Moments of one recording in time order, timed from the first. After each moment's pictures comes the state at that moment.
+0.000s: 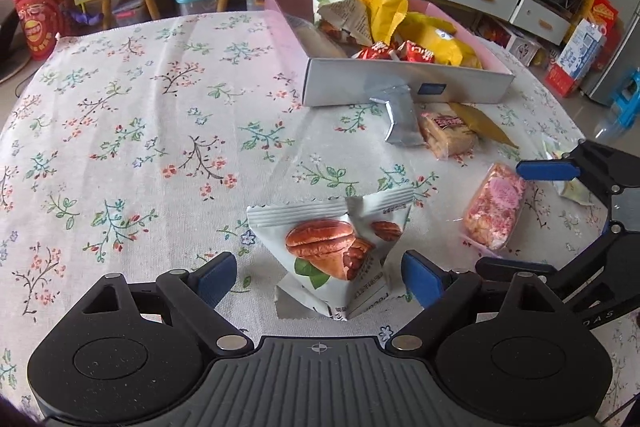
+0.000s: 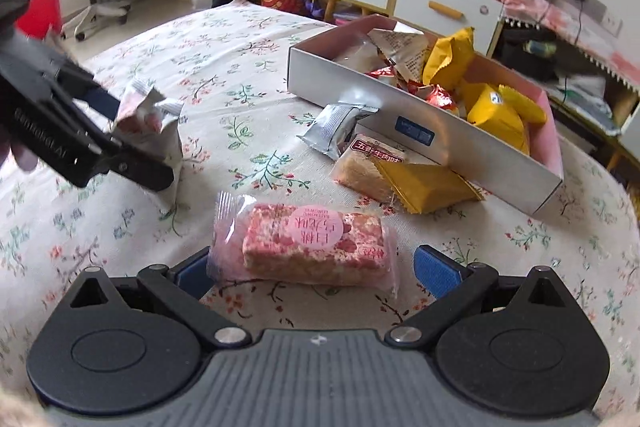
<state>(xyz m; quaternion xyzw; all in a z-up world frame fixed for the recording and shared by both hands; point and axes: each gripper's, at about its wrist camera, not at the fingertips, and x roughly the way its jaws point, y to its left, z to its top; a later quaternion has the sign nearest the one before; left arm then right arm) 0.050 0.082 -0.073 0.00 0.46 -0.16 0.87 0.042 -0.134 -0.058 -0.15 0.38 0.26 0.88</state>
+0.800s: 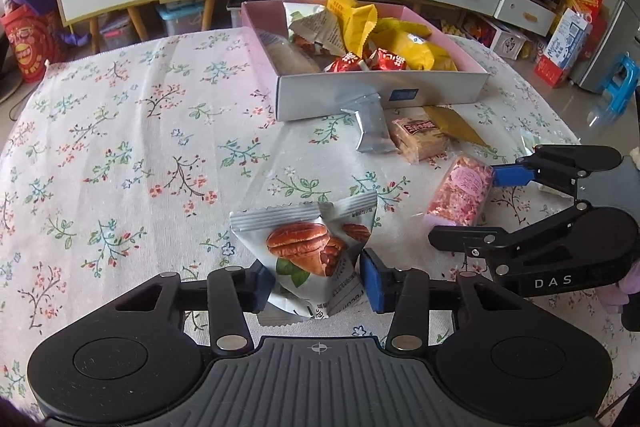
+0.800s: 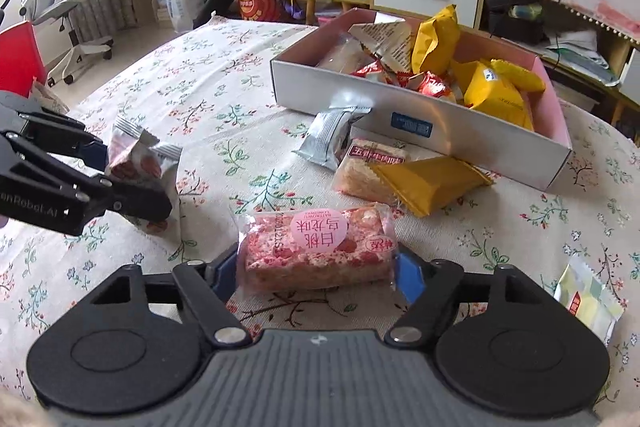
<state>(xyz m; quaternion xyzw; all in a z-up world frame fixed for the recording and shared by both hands) 0.042 0.066 -0.059 0.02 0.45 -0.18 0.88 0.051 -0.135 -0.057 -0.07 0.40 0.24 0.88</state>
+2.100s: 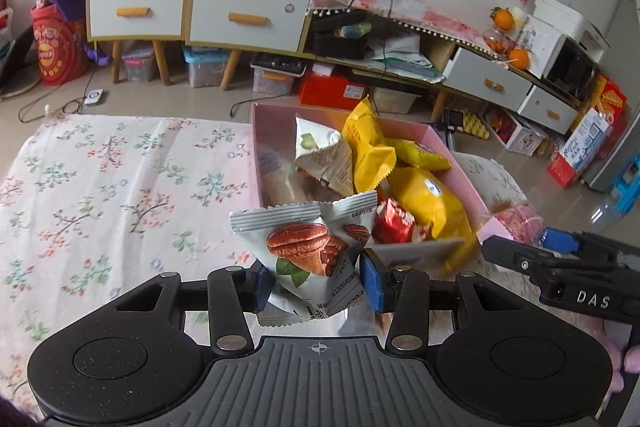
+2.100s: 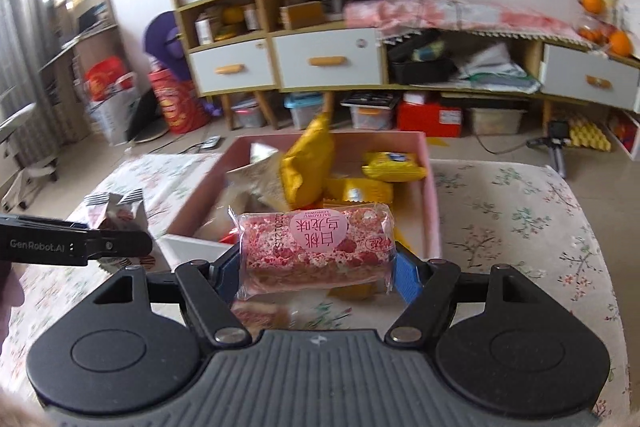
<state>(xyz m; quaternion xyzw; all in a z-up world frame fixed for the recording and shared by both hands) 0.134 0.043 -0.016 -0.08 0.39 -0.13 0.91 0.111 -0.191 -0.006 0.04 0.32 0.14 0.94</state>
